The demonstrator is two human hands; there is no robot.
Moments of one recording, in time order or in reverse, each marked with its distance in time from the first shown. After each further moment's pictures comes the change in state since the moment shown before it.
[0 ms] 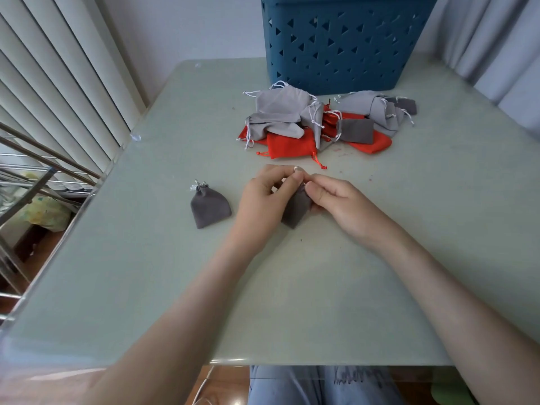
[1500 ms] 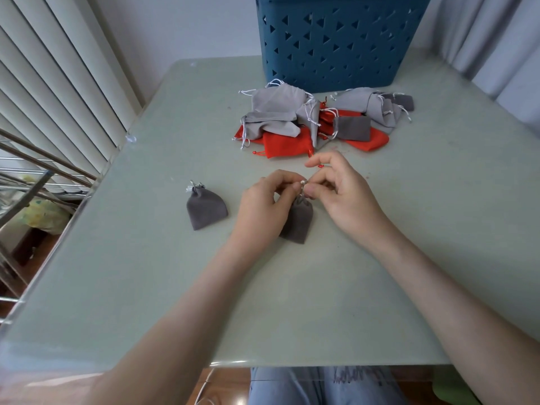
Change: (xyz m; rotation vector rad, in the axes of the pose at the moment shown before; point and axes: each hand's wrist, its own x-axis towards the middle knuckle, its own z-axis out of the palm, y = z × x) left_hand -0.002 -0.006 0.004 0.275 0.007 0.073; right_hand 0.004 0.001 0.002 -0.099 0.273 -0.158
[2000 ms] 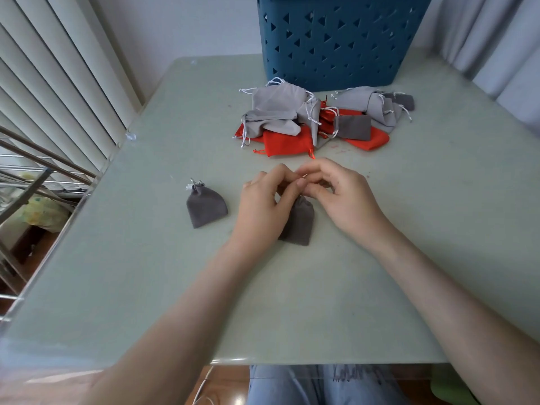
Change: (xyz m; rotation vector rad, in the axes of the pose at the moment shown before) left_hand -0.004 0.000 0.000 0.115 0.069 0.166; right_hand -0.002 -0.004 -0.001 -0.079 -0.029 -0.054
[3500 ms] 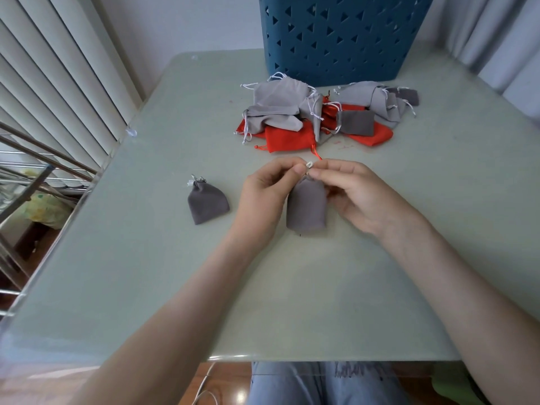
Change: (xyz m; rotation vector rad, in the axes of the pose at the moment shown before) left_hand 0.008 0.002 0.004 -0.695 -0.050 -0.250; right_hand 0.009 -0.002 -0.007 0.572 -0.081 0.401
